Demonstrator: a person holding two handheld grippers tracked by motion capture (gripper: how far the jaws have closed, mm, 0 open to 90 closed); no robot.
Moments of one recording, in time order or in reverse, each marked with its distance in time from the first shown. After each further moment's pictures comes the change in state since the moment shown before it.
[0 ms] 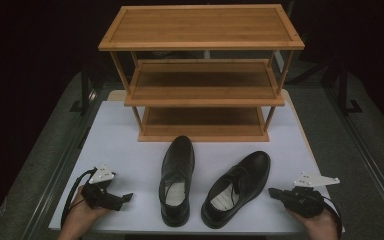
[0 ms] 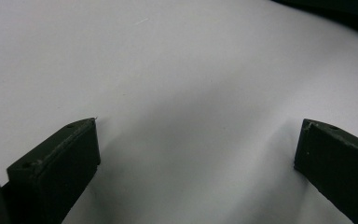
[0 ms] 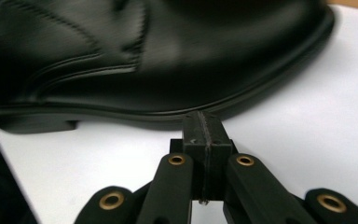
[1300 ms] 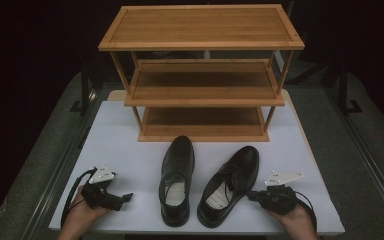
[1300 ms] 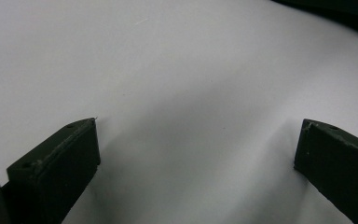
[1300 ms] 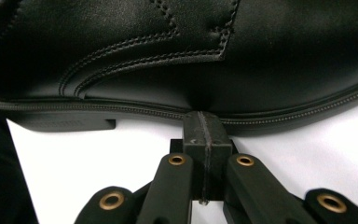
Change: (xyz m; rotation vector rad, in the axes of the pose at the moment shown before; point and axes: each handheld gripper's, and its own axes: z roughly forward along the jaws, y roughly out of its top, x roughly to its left) left arm 0.000 0.000 0.000 -0.001 0.000 -0.001; right arm 0.025 0.020 0.047 0.095 0.101 -0.098
